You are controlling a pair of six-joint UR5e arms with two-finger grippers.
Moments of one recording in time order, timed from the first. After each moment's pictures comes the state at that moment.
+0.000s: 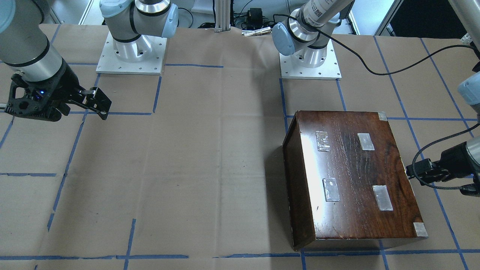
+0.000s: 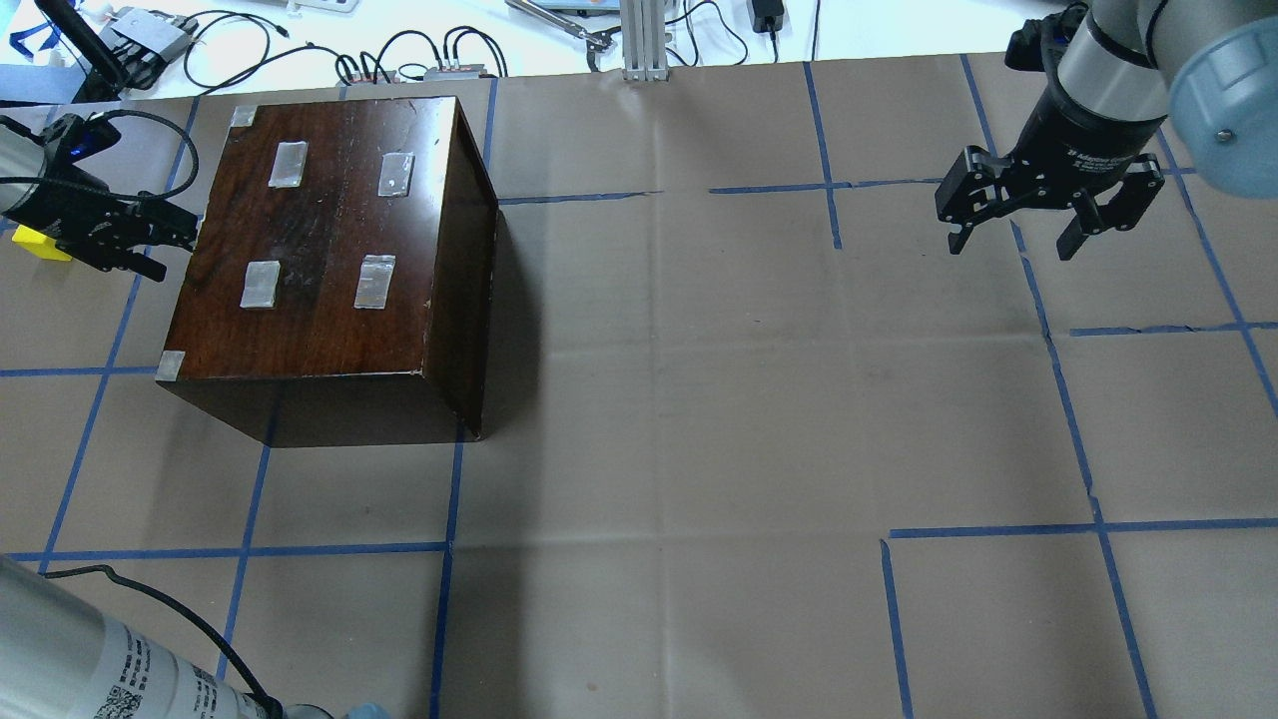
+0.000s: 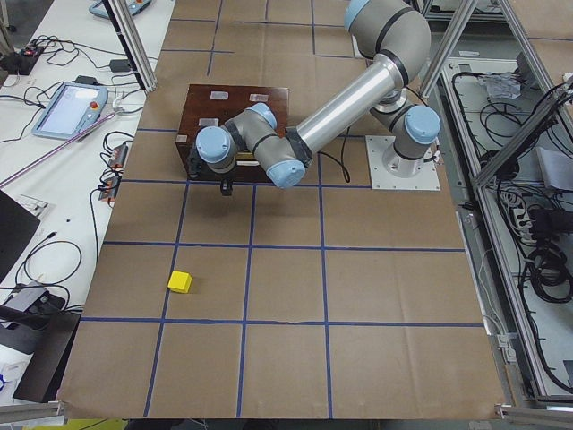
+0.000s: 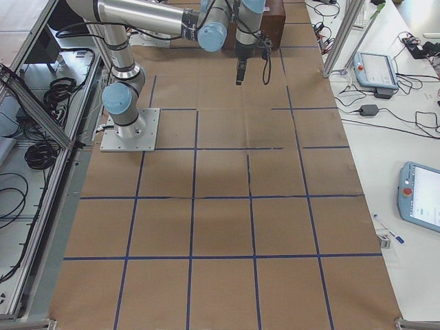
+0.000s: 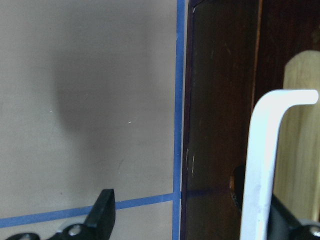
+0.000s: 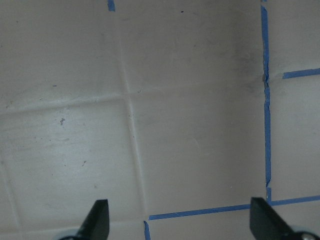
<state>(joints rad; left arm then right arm) -0.97 -2.04 -1.49 -1.37 1.27 0.61 1.43 -1.52 1.65 -1.63 -1.57 -0.02</state>
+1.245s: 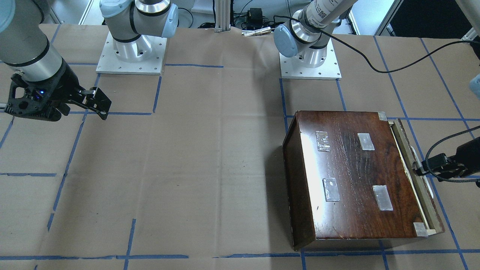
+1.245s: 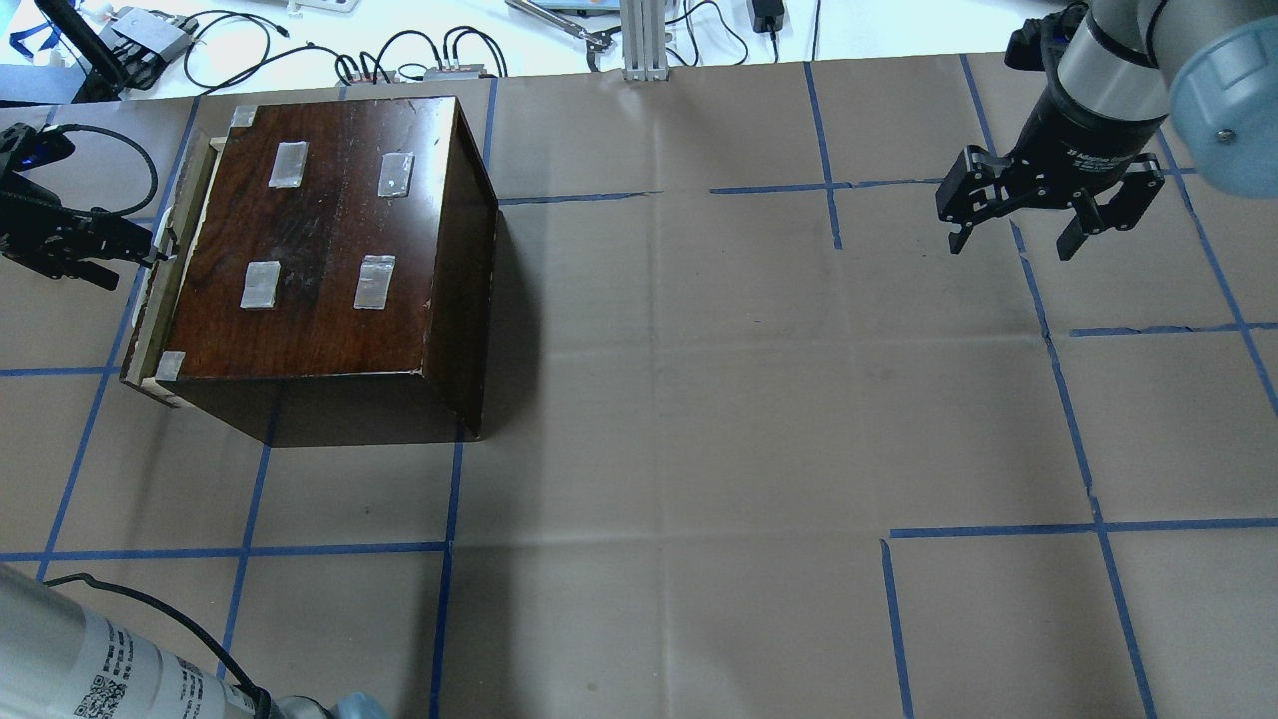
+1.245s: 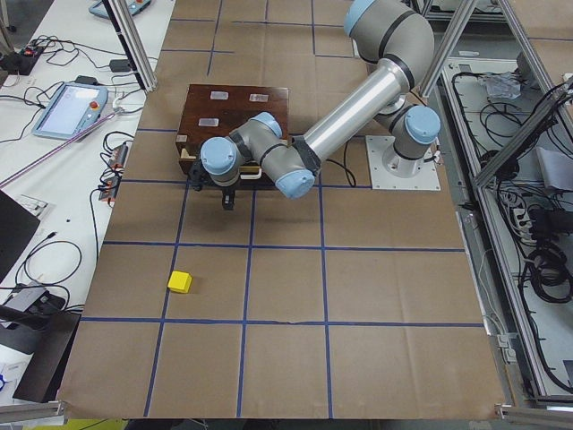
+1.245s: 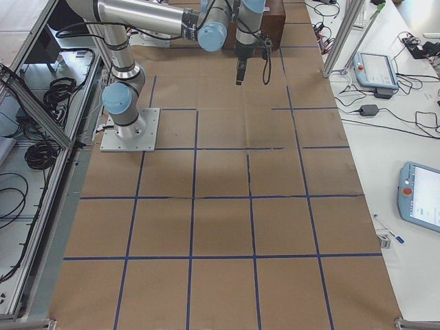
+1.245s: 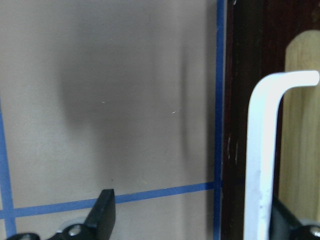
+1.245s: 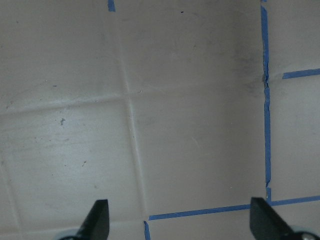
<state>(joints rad) -0.91 -2.04 -1.49 -1.33 1.33 0.70 1.43 -1.52 1.65 -1.63 -1.57 -0.02</state>
